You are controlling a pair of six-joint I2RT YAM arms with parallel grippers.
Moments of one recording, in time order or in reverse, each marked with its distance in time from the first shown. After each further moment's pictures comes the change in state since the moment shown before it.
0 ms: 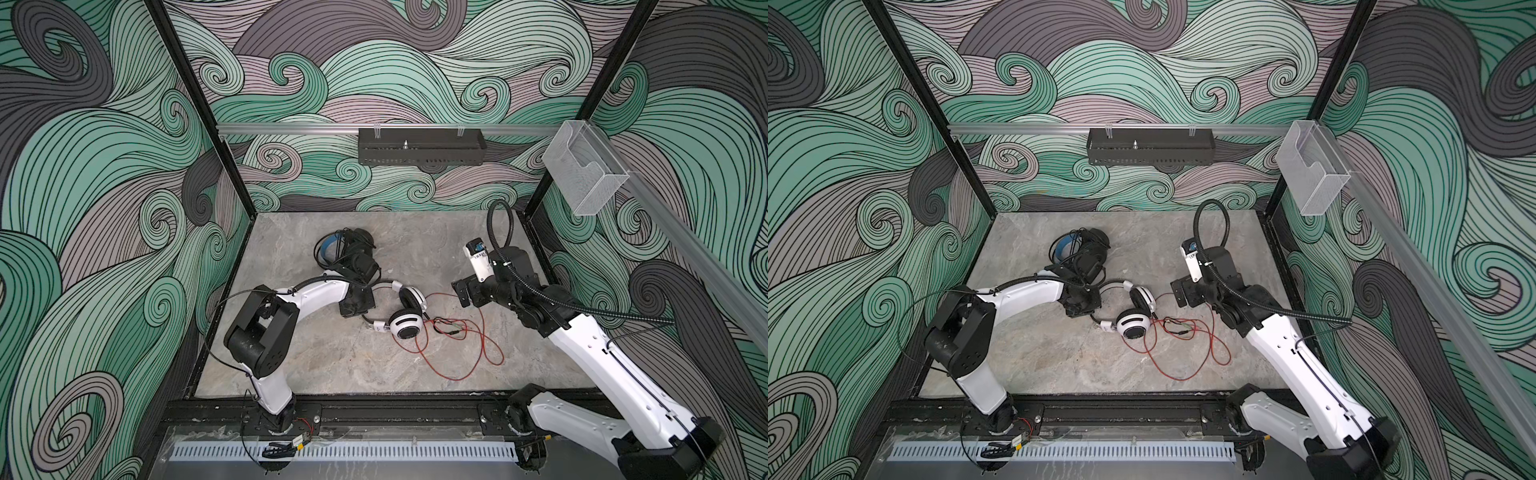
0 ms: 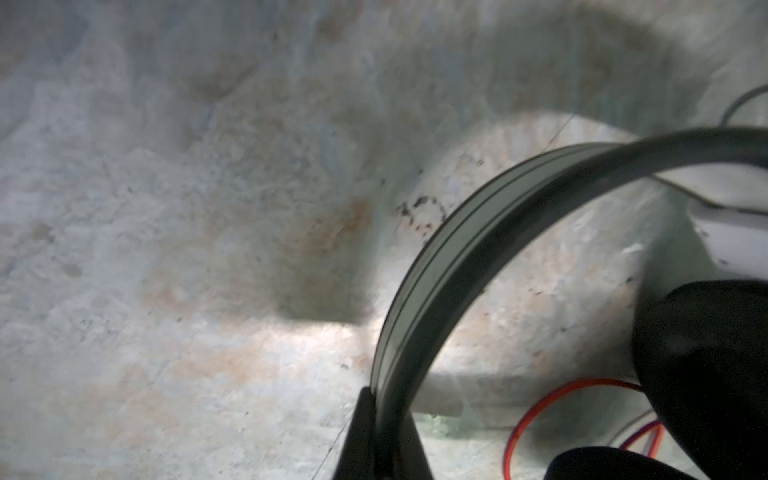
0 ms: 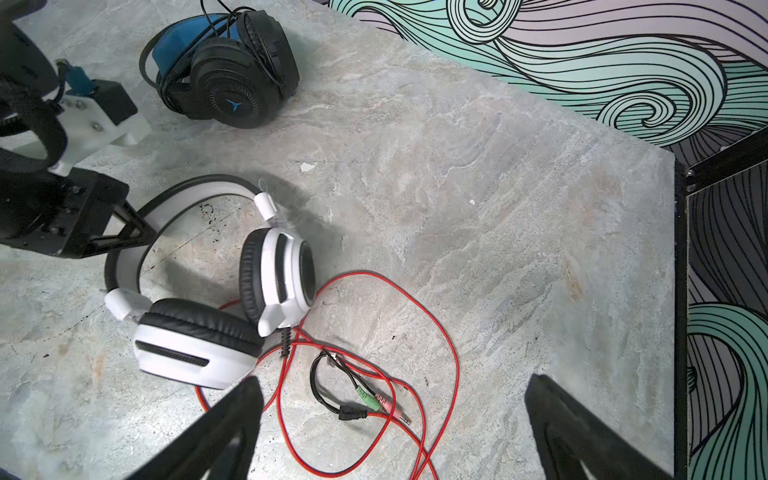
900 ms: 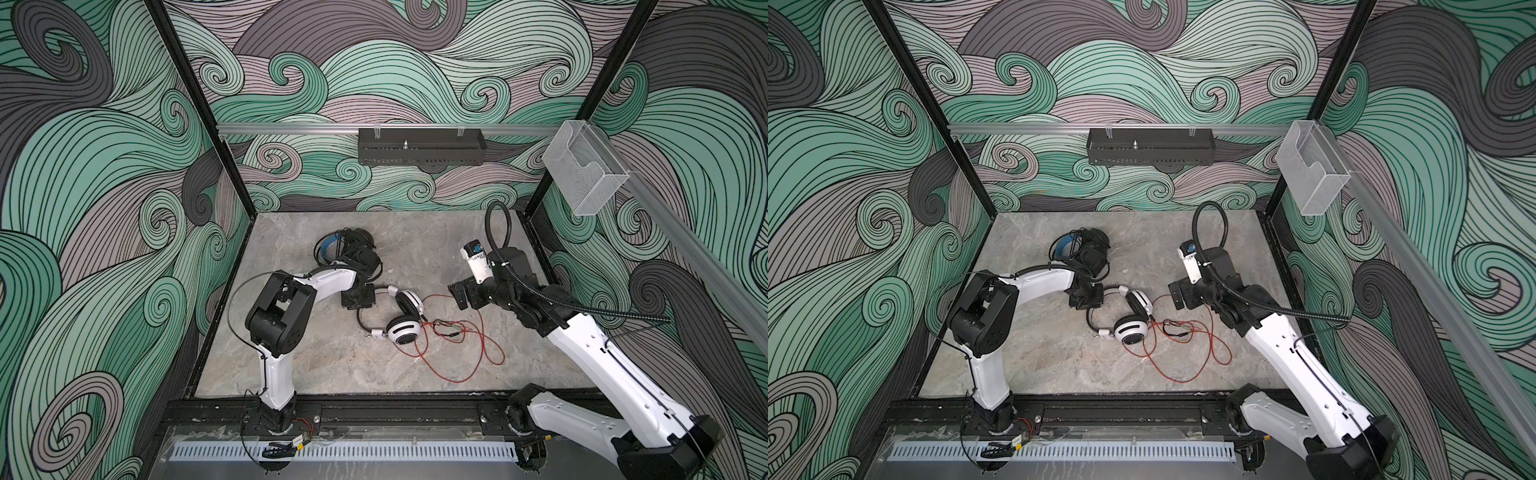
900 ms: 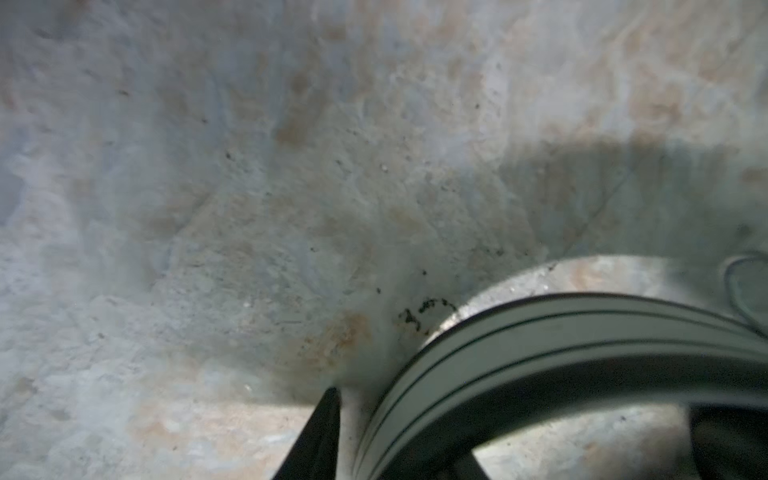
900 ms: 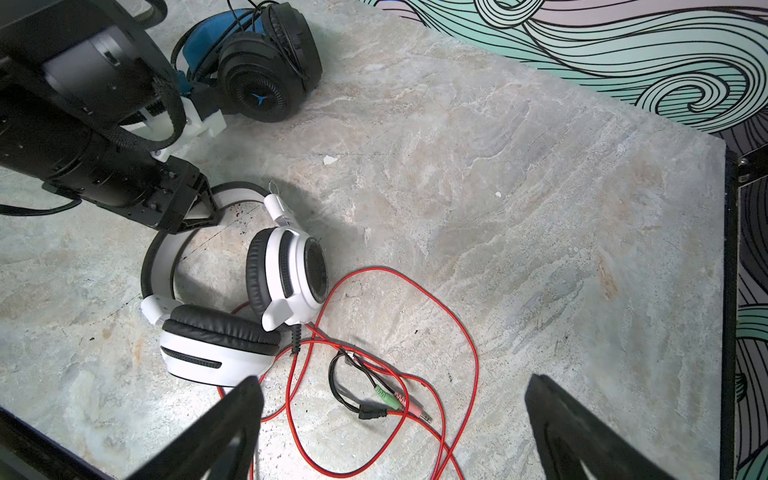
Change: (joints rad) left arm 0.045 0.199 0.166 -0.028 -0.038 0.166; right arm 0.000 0.002 -0.009 -0.009 -0.065 0.027
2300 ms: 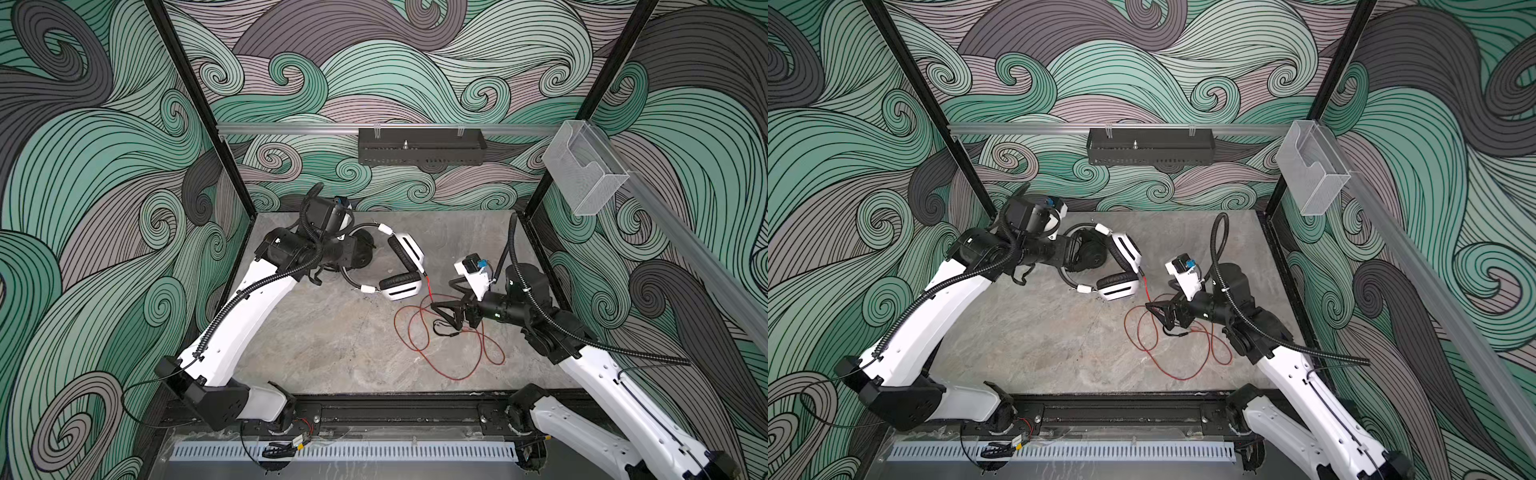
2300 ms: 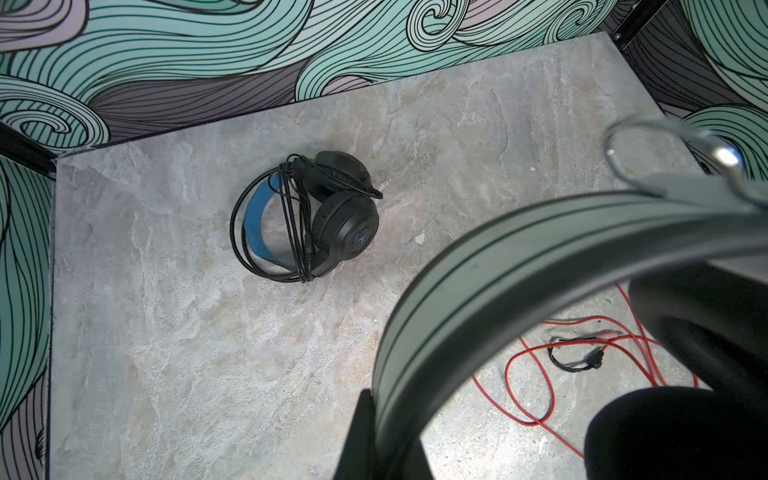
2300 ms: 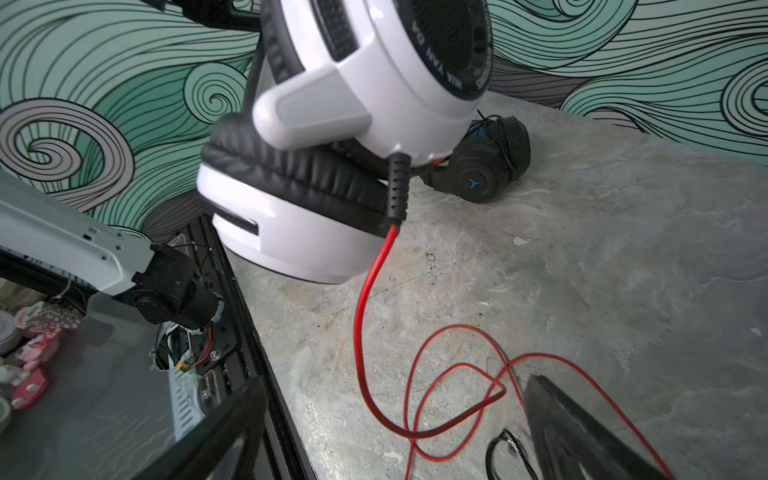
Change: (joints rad) left arm 0.000 -0.523 0.457 -0.371 -0.122 0.419; right arm -0.001 -0.194 -0.211 0.310 -0.573 0.039
